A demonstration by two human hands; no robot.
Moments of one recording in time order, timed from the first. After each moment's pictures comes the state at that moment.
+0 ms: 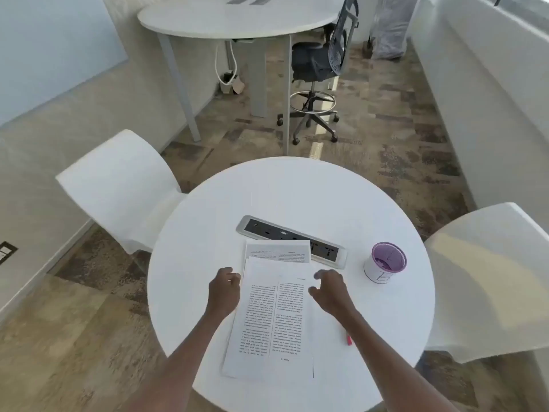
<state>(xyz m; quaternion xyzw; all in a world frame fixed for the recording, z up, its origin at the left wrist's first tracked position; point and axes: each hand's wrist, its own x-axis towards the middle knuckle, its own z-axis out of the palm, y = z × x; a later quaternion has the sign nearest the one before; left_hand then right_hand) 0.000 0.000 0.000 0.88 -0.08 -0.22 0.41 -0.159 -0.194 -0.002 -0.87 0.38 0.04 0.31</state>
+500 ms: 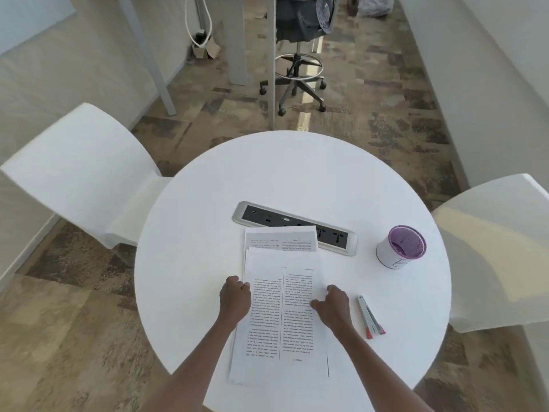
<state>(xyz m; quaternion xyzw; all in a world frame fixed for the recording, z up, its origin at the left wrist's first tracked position) 0.027 -0.010 -0.073 0.87 -0.03 -0.33 0.36 -0.138 -0.159 -0.082 -0.71 0.57 0.07 0.40</state>
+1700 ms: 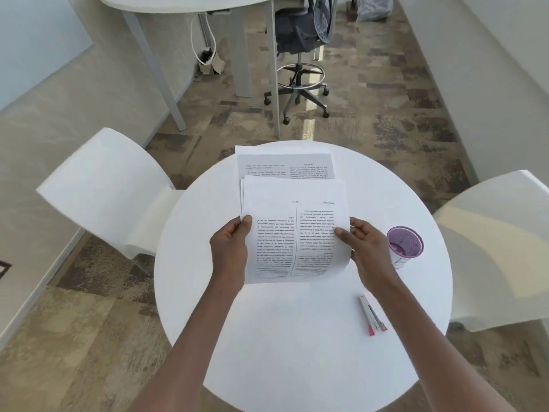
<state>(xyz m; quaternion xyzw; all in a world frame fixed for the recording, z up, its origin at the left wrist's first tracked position) 0.038 -0.040 0.104 0.67 -0.04 -0.24 0.70 -0.134 -0.219 0.065 -0.46 0.36 -0.29 0.76</state>
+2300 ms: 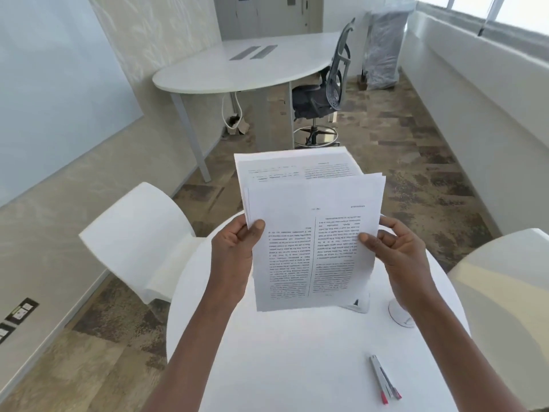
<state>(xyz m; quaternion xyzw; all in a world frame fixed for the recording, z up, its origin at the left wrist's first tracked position) 0.040 -0.052 0.220 0.57 -0.22 -0.21 0.76 -0.139 -0.255 0.179 -0.56 0.21 -0.35 0.72</state>
